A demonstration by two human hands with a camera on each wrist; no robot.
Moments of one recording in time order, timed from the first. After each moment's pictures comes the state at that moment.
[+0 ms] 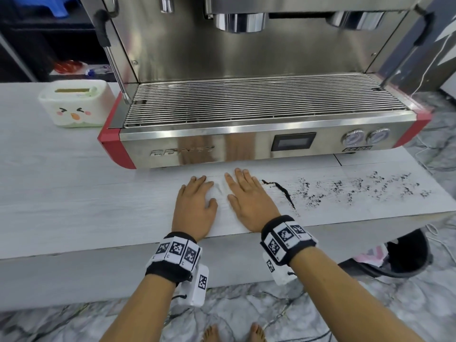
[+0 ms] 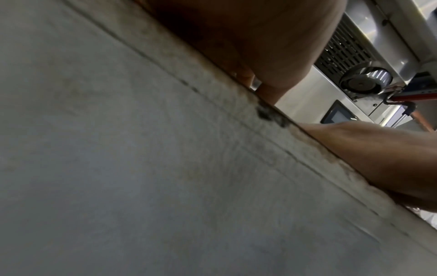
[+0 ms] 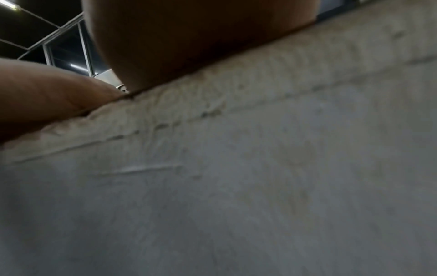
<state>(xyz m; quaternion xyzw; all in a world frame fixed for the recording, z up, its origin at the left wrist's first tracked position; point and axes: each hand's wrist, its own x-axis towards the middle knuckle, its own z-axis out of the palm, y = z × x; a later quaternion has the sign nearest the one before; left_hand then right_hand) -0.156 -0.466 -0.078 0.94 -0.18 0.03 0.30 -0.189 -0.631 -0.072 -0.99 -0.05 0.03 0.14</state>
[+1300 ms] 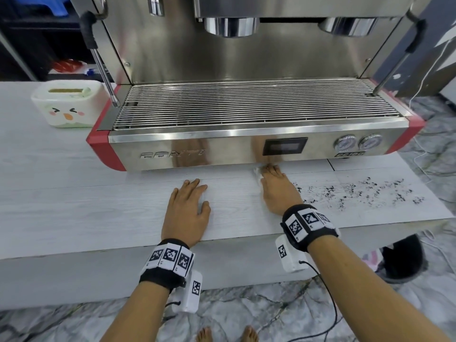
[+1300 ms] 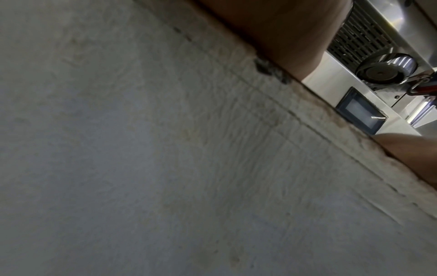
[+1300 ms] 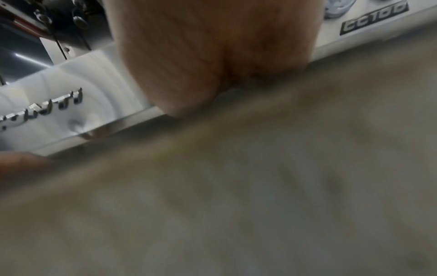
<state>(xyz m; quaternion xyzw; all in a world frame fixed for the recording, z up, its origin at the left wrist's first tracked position) -0.164 -0.471 -0.080 0.94 -0.18 0.03 0.29 -0.176 -0.708 -0.058 -0.99 0.05 0.00 0.15</state>
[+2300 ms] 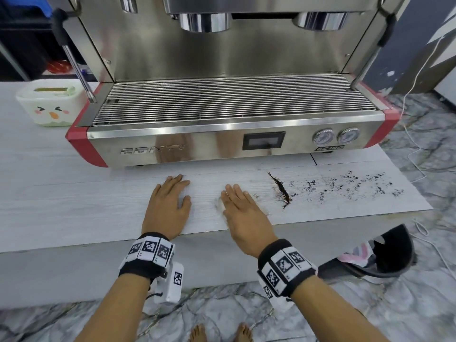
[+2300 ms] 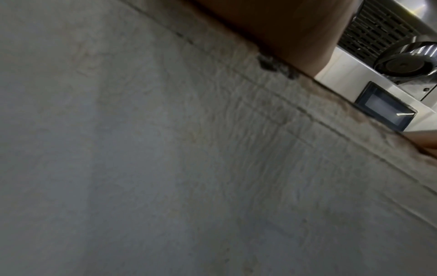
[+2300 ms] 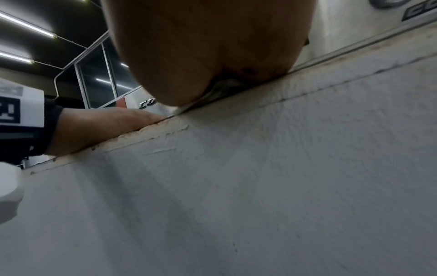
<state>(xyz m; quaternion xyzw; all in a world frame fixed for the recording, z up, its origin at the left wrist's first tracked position) -0.165 -0.474 -0.079 0.95 -0.17 0.04 0.27 -0.249 -0.667 -0.074 -0.98 -0.09 -0.01 0.16</state>
